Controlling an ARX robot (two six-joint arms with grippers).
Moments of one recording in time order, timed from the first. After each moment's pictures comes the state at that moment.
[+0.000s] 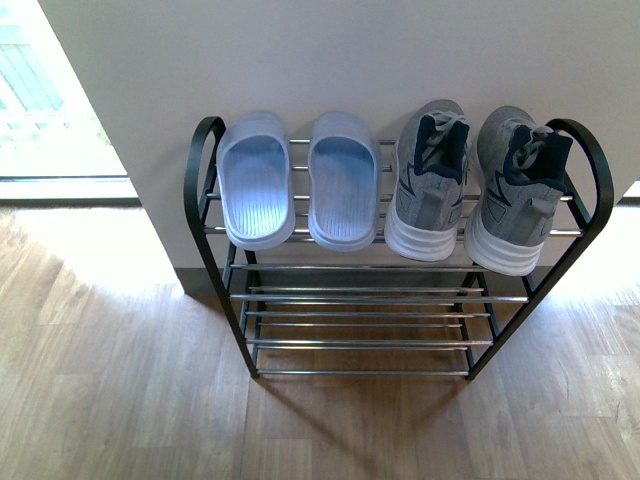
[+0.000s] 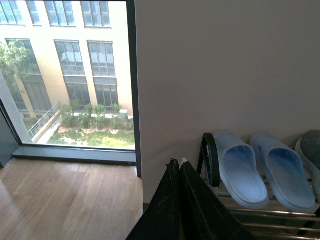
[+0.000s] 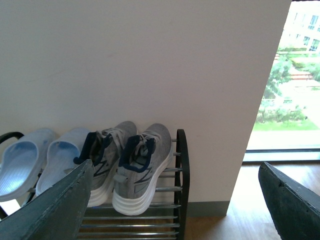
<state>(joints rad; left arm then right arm) 0.00 0.25 0.01 0.25 0.00 -0.01 0.00 0.00 0.02 0.00 0.00 0.00</state>
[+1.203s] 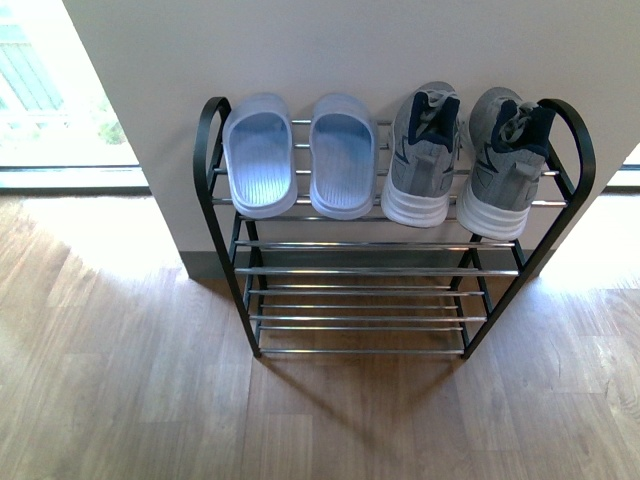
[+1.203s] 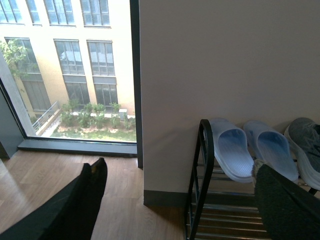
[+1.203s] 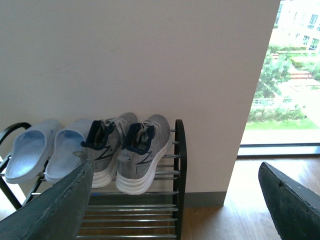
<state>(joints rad) 0.00 0.02 0.01 0.00 0.00 -0.01 0.00 0.00 0.02 0.00 0.00 0.00</state>
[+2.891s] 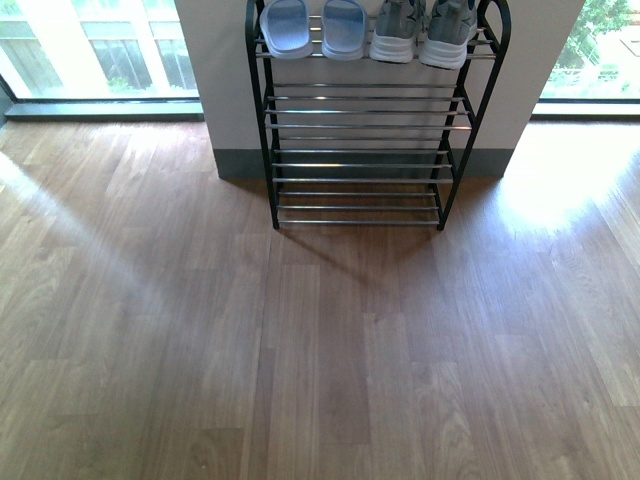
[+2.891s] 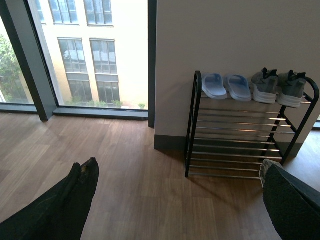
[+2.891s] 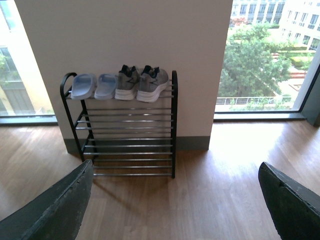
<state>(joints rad) 0.00 0.02 0.01 0.00 0.00 -0.01 0.00 0.00 0.02 0.00 0.00 0.00</state>
